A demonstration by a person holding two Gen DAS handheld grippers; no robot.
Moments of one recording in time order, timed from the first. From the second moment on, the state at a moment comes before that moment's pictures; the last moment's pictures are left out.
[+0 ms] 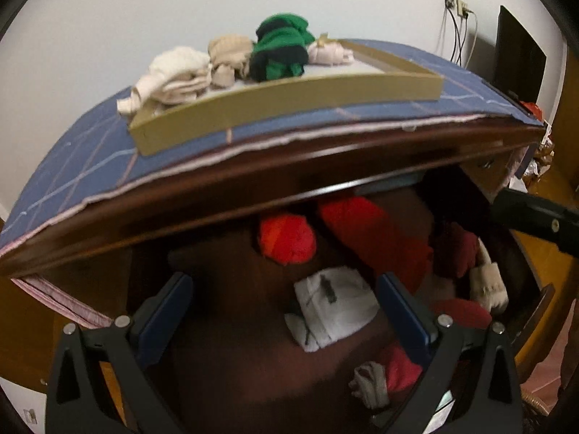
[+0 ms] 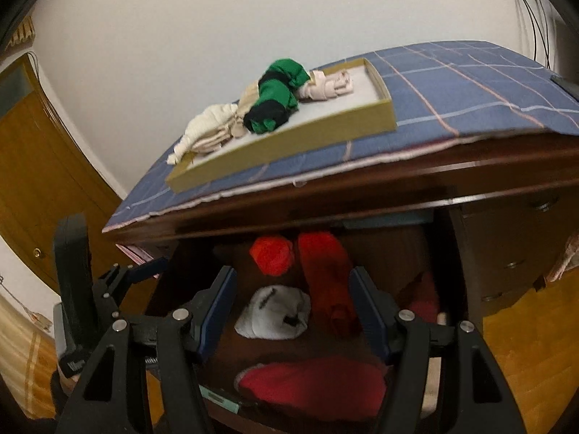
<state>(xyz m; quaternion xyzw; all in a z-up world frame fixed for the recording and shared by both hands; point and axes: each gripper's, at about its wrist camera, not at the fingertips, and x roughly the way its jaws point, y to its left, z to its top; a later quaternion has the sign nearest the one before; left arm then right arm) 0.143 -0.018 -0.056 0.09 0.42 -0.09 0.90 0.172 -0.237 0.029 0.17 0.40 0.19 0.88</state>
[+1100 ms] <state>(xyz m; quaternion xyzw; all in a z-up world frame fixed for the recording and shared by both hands) 0.203 -0.055 -0.158 0.09 0.64 -0.17 0.75 0.187 -0.253 0.000 0.16 0.46 0.16 0.86</state>
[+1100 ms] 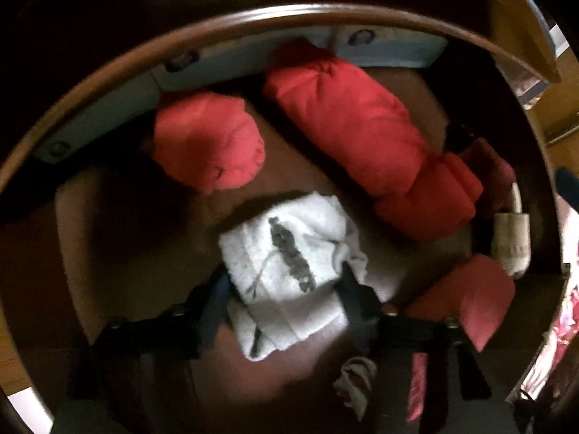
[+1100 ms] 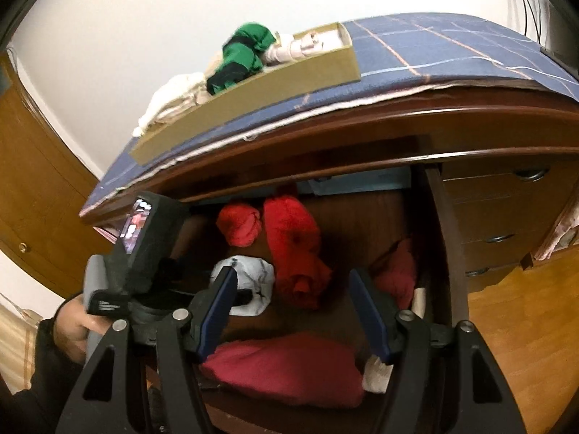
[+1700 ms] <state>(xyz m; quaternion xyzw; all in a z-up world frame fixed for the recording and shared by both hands) 0.130 0.017 -0.074 0.01 0.50 -0.17 0.85 0.258 -0.173 -0.052 -0.01 0.59 0.21 0.78</state>
